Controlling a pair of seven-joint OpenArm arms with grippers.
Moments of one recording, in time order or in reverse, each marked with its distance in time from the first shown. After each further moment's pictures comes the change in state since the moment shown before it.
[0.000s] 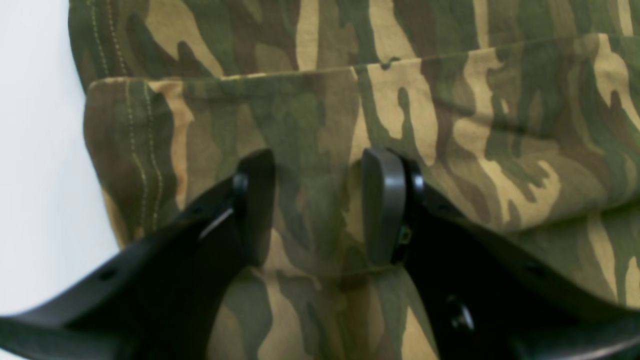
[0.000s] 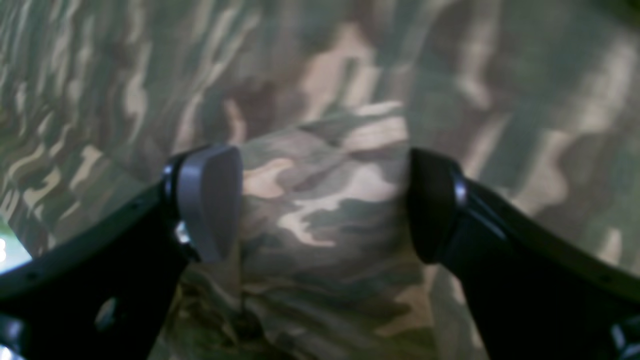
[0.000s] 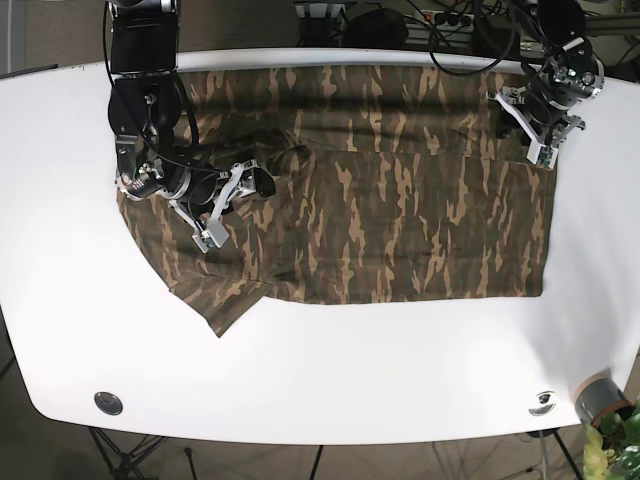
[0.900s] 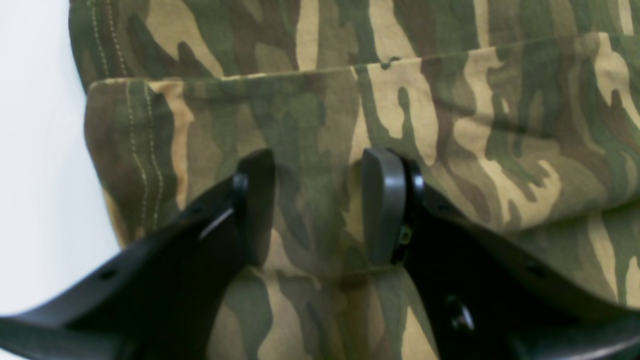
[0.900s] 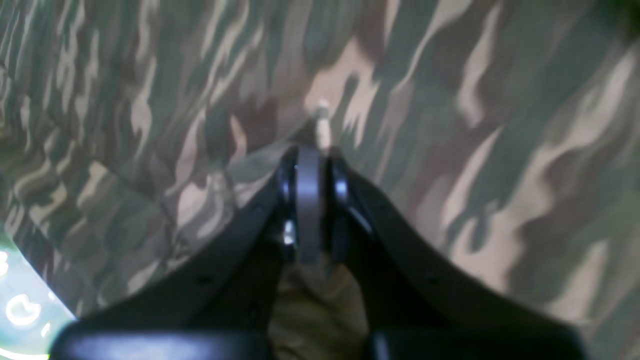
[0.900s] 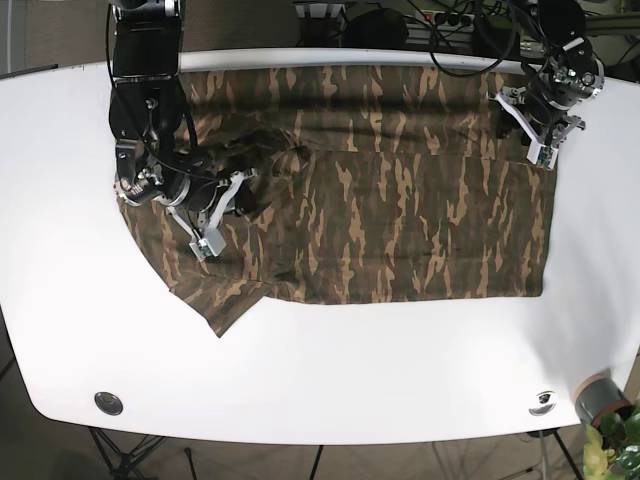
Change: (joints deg) left arm 0.0 0.0 0.0 0.0 0.0 0.0 0.0; right arm 1.3 -0.8 1.6 0.1 -0.4 0.0 -0.2
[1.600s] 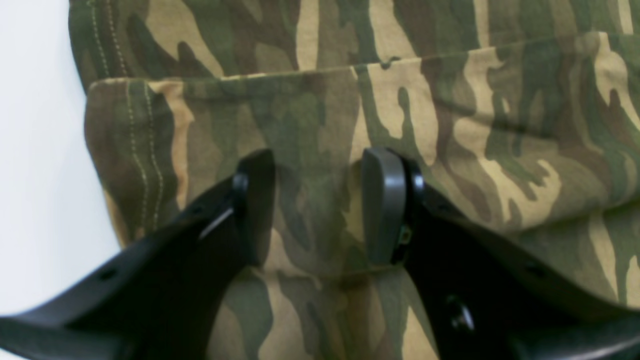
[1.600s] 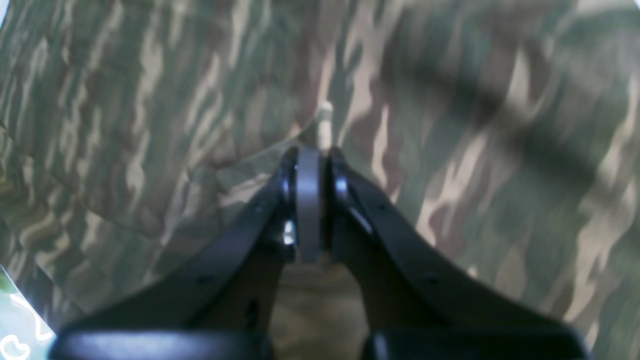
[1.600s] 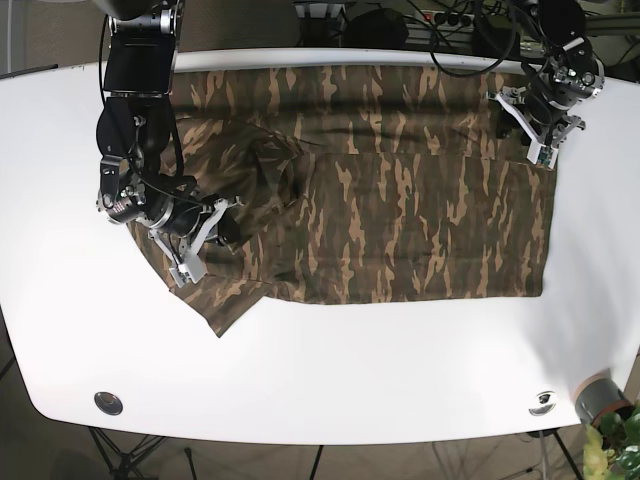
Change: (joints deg) left arm 0.0 0.0 0.0 0.0 0.0 0.0 0.0; right arm 4.3 0.5 3.3 0.1 0.1 0.0 0.2
